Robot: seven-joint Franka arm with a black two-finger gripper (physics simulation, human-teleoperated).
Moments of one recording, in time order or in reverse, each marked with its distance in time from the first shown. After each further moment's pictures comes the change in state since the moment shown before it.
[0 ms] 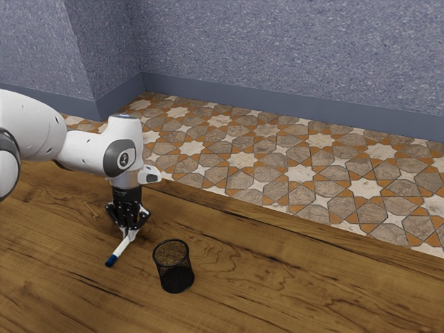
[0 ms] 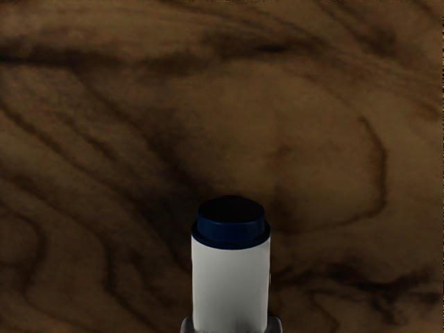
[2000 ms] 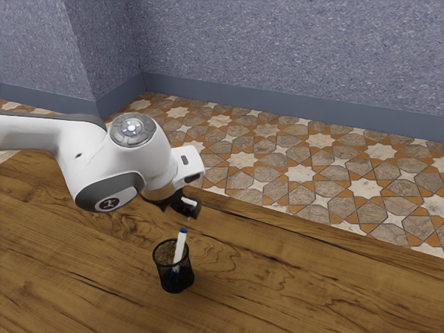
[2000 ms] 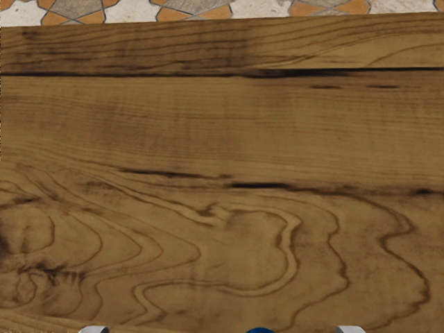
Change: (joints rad) arm 0.014 -0.680 -0.481 -0.516 0.385 0.433 -0.688
